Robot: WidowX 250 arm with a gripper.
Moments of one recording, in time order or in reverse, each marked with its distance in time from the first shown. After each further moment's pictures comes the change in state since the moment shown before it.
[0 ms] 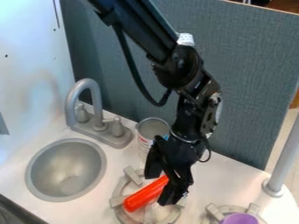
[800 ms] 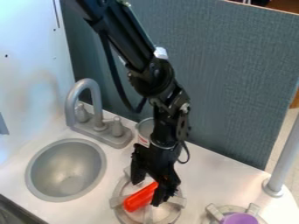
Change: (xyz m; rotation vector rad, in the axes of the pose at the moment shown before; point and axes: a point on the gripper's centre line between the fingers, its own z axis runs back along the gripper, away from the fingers) arm 0.000 0.031 -0.035 -0.002 -0.098 0.322
